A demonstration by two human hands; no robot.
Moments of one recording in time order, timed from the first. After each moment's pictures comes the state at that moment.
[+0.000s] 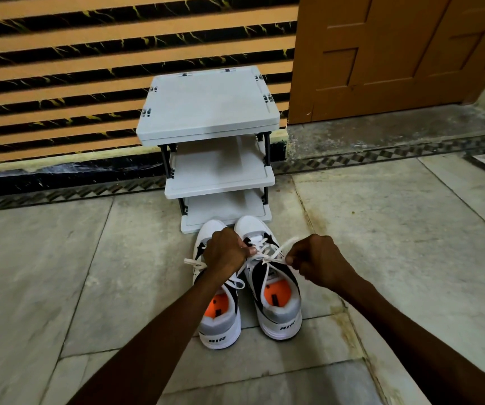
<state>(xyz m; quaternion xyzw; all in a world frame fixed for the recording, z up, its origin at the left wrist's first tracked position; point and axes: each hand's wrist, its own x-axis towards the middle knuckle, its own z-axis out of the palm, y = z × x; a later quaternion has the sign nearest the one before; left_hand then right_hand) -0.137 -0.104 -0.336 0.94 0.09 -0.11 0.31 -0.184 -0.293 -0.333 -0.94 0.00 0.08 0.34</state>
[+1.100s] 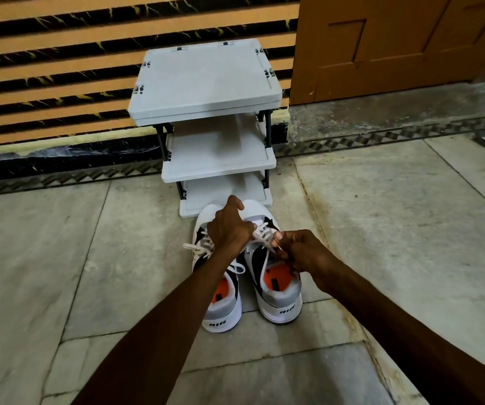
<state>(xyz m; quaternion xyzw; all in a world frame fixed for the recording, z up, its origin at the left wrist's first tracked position) -0.122 -0.118 -0.349 0.94 0.10 -0.04 0.33 -0.195 -0.257 -0.333 -0.73 0.13 0.19 0.64</state>
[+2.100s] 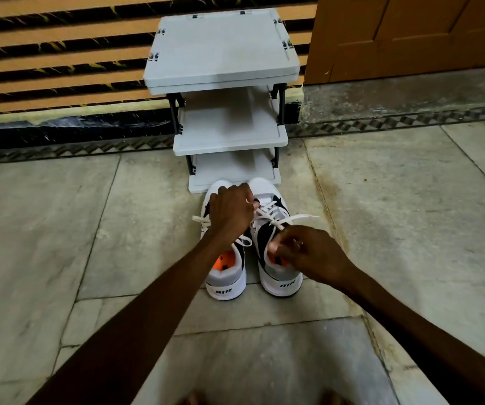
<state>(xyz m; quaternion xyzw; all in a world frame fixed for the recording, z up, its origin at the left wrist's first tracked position) -0.138 -0.094 -0.349 0.98 -0.03 0.00 0.22 -0.239 -0.258 -0.324 -0.91 -0.01 0.15 0.38</state>
